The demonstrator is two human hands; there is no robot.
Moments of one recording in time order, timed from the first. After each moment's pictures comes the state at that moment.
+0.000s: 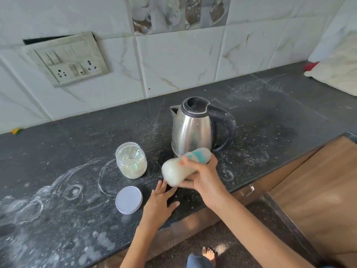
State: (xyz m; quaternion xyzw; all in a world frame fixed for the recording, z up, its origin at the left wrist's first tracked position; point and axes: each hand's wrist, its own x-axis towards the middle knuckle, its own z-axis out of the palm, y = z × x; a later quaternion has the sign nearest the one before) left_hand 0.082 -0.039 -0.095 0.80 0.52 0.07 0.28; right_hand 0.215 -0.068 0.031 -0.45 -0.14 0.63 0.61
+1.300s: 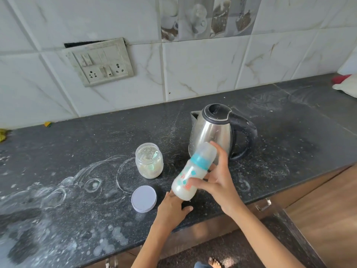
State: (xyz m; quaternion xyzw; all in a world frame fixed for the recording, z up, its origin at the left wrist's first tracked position) left_hand 0.064 -0.037 -0.082 0.78 0.53 0.04 0.32; right_hand 0.210 -0.067 0.026 -0.44 -0.42 0.52 0.60
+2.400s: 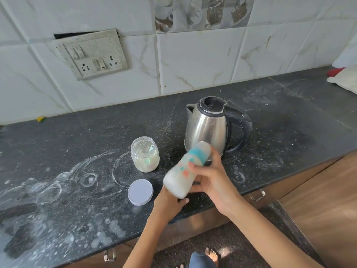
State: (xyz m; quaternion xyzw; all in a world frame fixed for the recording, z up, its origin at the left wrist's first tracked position) left_hand 0.062 -0.041 -0.089 0.85 0.48 0.06 0.23; right_hand 0.205 -0.076 0.038 -0.45 -0.25 0.64 0.57
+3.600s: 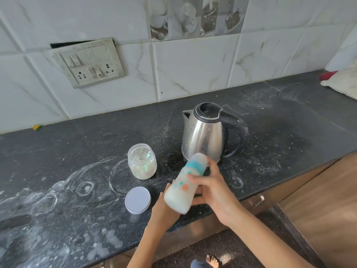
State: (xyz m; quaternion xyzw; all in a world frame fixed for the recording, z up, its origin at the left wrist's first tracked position) left_hand 0.062 -0.044 -0.087 0.78 0.53 0.06 0.32; right_hand 0.210 -0.082 0.037 -0.49 -0.25 0.64 0.54
